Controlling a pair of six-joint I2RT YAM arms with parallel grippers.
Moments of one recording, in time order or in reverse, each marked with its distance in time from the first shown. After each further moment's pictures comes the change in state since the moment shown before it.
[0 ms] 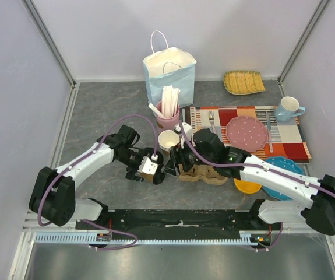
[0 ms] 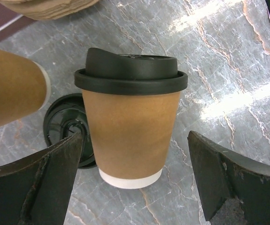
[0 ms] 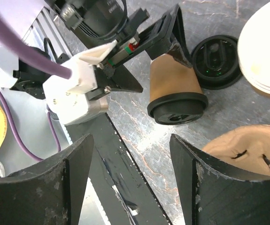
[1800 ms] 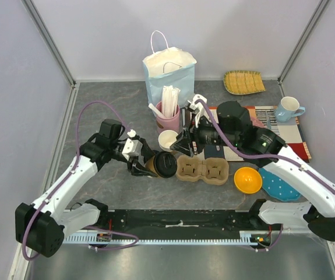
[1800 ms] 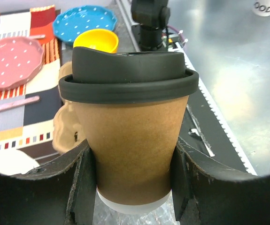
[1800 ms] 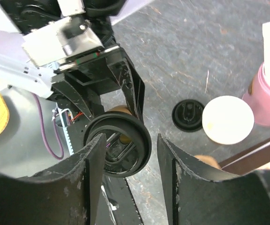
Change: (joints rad) left arm 0.056 -0.270 0.001 0.239 0.674 -0.674; right arm -0.076 -0.064 0.436 -0.355 -0.037 -0.226
